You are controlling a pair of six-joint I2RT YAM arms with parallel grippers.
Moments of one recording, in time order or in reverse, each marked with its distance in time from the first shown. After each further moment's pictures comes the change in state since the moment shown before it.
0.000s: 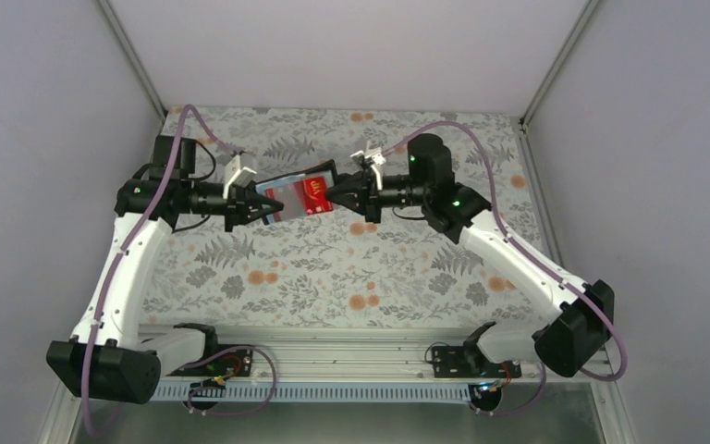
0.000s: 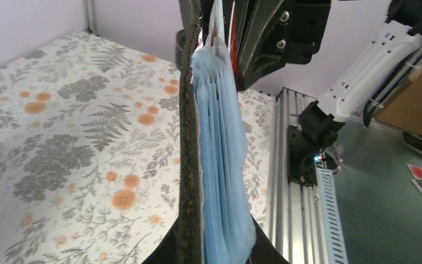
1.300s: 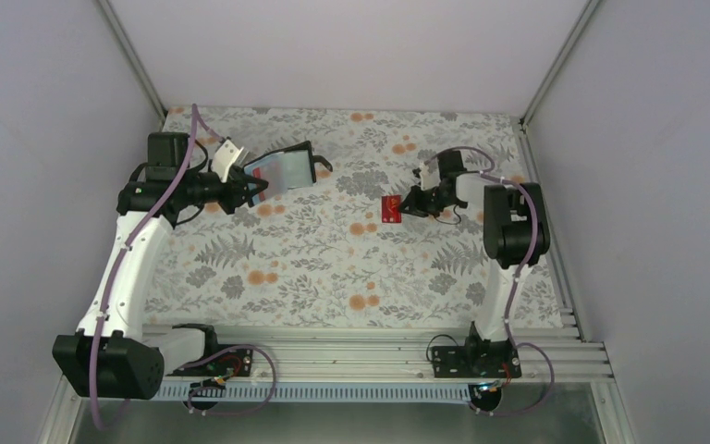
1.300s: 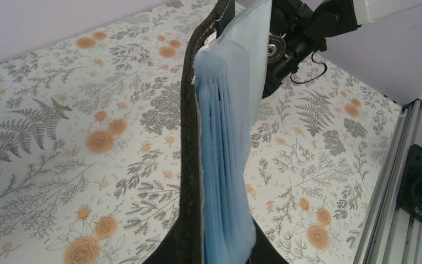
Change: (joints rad) left arm 0.071 0.013 -0.062 0.240 -0.364 -0.282; right arm -0.553 0.698 0.028 -0.276 0.212 0.073
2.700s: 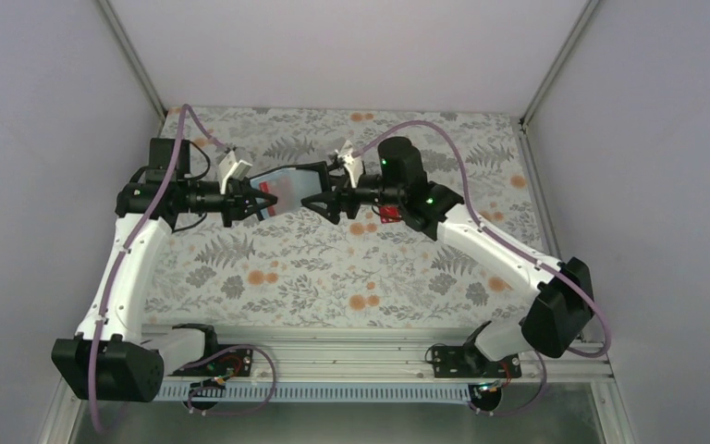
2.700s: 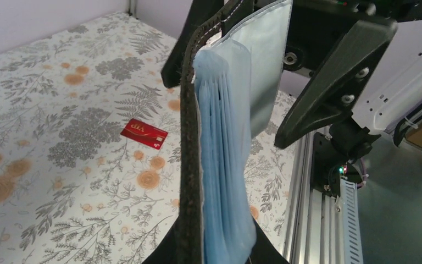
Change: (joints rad) left arm 0.000 -0.011 0.000 -0.121 0.289 0.141; right arm 0.623 -0.597 0.008 0.313 0.099 -0.100
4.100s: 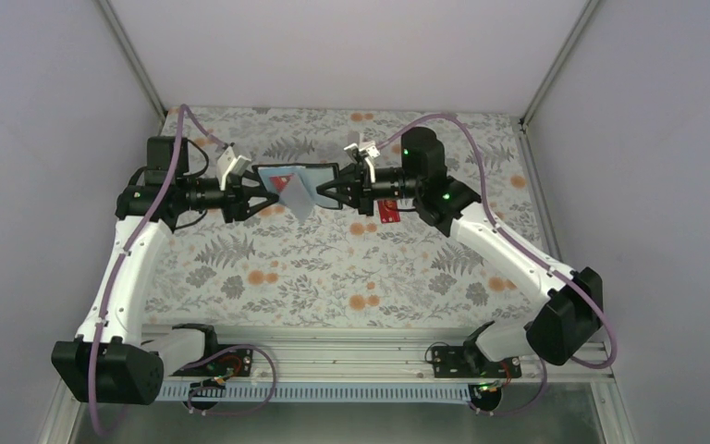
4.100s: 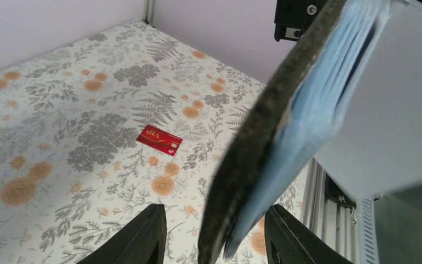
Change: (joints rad) left arm 0.000 -0.013 -0.019 0.095 -0.029 -0.074; right arm -0.080 -0.045 -0.002 0.052 -0.357 0.046
